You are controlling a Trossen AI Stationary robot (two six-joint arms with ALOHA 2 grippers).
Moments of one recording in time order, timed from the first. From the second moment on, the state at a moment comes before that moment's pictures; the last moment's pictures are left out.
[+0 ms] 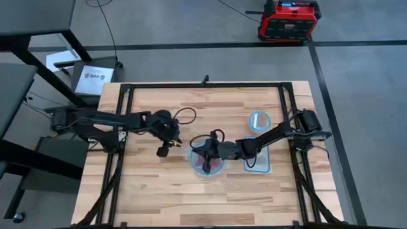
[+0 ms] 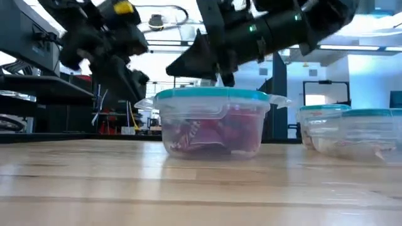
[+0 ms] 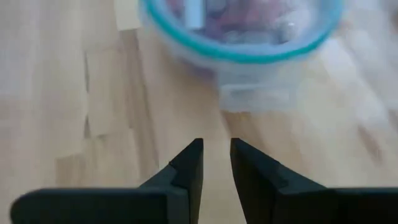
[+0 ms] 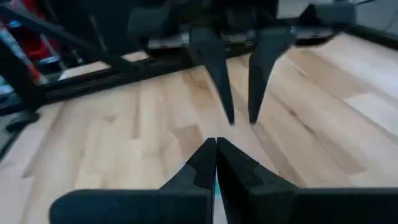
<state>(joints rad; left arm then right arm) 0.15 1.21 0.60 -0.09 0.30 0.22 0.23 1.90 0.98 0.61 0.36 0.29</state>
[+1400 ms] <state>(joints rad) 0.03 1.52 0.70 0.09 0.28 0.15 0.25 2.00 1.00 0.51 0.40 0.41</state>
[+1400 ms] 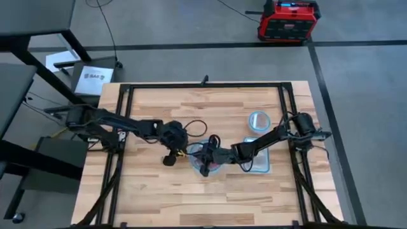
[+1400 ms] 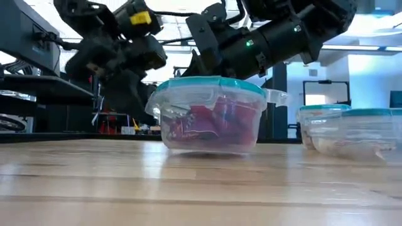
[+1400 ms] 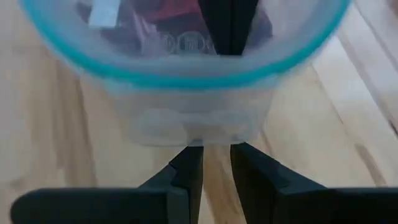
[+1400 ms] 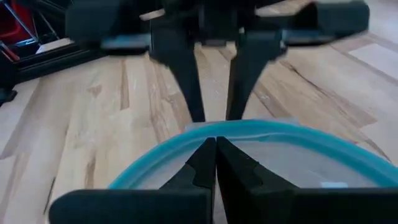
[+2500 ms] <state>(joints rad) -0.05 1.60 0.97 -0.31 0.09 0.37 0.27 2.04 1.04 0.50 0.45 0.36</state>
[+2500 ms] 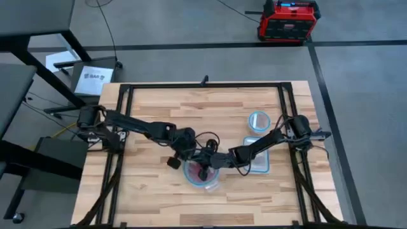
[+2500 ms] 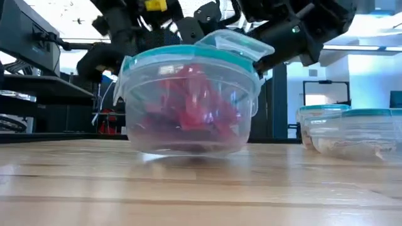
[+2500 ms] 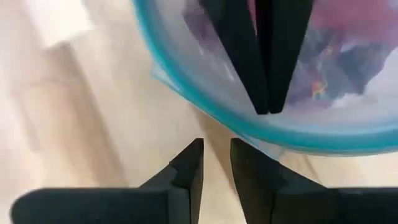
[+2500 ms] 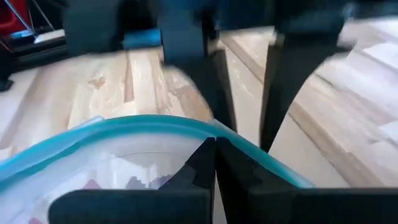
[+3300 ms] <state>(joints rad) -0.13 1.38 0.97 -0.32 0.05 0.03 0.28 1.71 1.04 -0.09 0.31 0.53</state>
